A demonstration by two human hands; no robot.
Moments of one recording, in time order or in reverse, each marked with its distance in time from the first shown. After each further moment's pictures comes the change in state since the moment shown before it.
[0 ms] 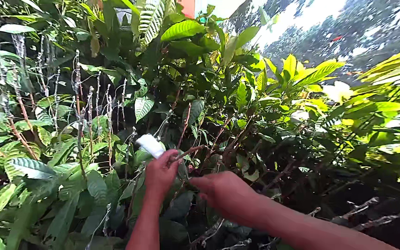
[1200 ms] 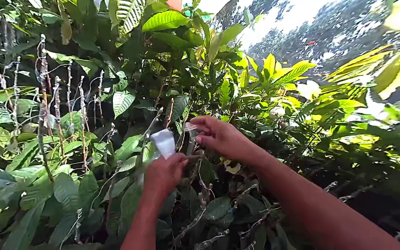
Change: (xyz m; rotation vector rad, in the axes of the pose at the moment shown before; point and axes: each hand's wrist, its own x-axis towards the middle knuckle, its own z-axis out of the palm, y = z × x) left_hand -0.008 0.046 0.029 0.200 -0.086 0.163; right_hand 0.000 0.045 -0.059 0.210 0.244 0.102
